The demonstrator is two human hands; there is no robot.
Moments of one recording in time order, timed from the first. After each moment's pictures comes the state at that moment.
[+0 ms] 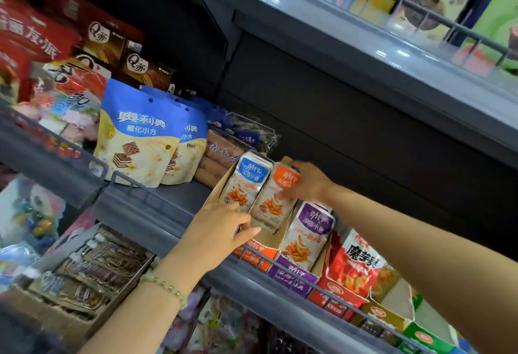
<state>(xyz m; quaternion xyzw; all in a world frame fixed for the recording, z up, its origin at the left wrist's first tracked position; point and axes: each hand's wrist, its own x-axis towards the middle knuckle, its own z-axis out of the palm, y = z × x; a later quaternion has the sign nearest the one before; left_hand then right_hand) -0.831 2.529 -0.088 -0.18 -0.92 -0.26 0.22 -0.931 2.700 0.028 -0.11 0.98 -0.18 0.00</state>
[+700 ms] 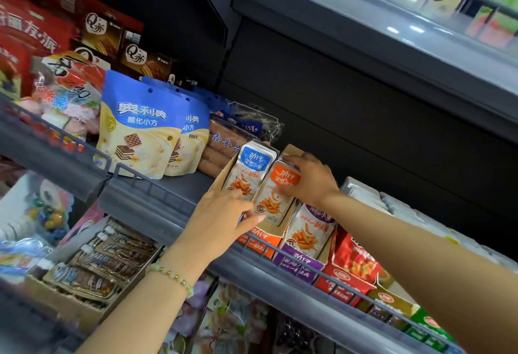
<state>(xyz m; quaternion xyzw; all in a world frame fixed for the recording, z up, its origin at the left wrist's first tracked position) -0.838 2.529 -0.094 -0.16 -0.92 -0.27 0.23 -0.927 2.706 -0.002 -0.15 0.98 -0.01 -0.14</state>
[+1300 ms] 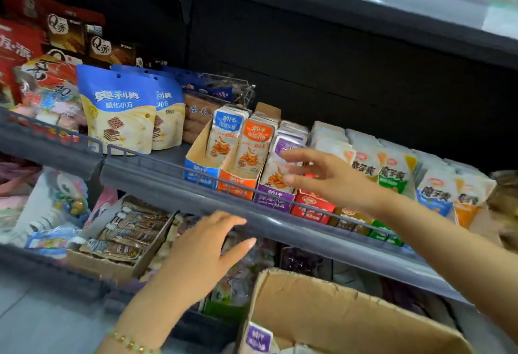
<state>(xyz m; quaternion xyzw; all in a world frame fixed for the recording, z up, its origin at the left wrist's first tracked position) -0.704 2.561 -0.110 -0.16 -0.92 -0.34 0.08 -0.761 2.772 0.009 -0.22 0.91 -0.36 0.04</state>
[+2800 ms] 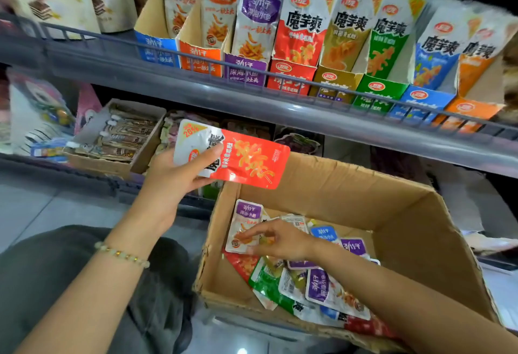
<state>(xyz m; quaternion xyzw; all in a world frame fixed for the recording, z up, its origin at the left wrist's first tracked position) -0.652 2.599 -0.166 0.10 -0.66 -0.74 -0.02 -0.641 2.818 -0.275 -0.17 0.85 -0.39 0.32</state>
